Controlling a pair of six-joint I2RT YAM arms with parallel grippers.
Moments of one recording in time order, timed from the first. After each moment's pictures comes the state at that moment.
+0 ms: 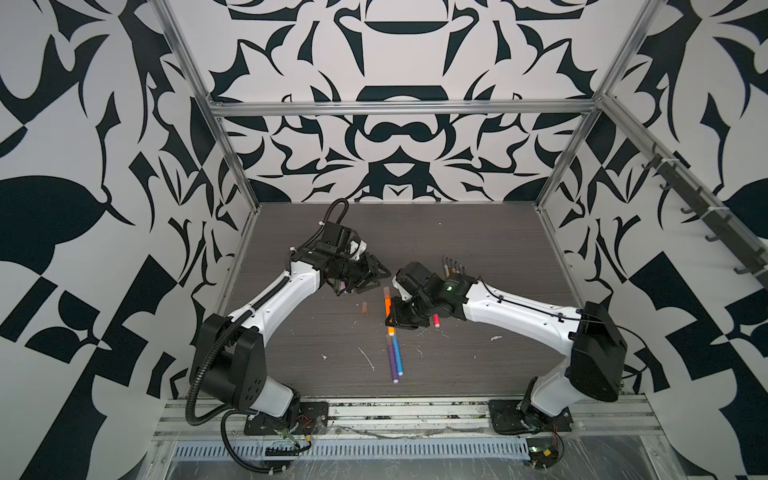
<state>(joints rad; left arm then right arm) -0.43 1.49 1.14 -0.59 0.69 -0.82 0.94 1.60 1.23 -0.64 -0.30 0.93</state>
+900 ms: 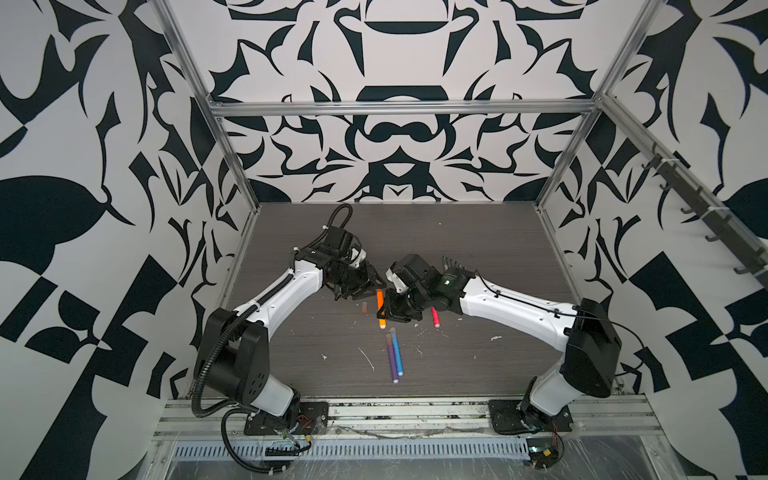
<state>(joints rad) -0.43 1.52 1.13 -0.69 0.64 -0.70 0.93 1.62 1.27 -0.58 -0.36 0.94</state>
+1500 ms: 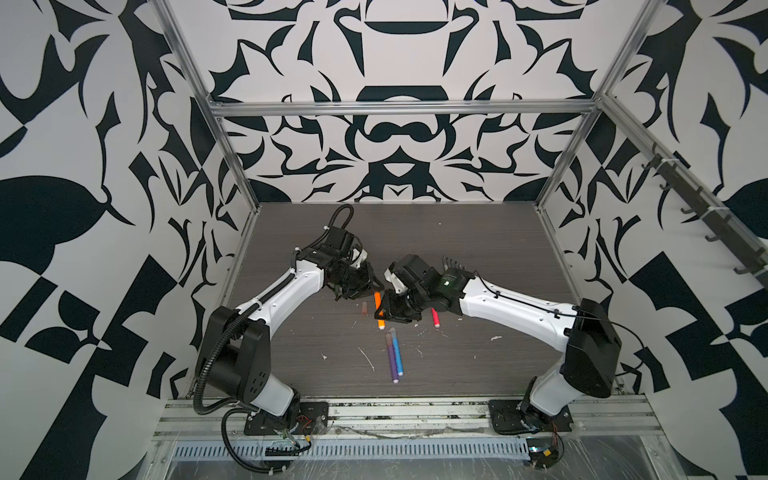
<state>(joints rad) -0.43 1.53 1.13 -0.69 0.64 -0.69 0.93 1.61 1.27 -0.58 -0.32 0.92</state>
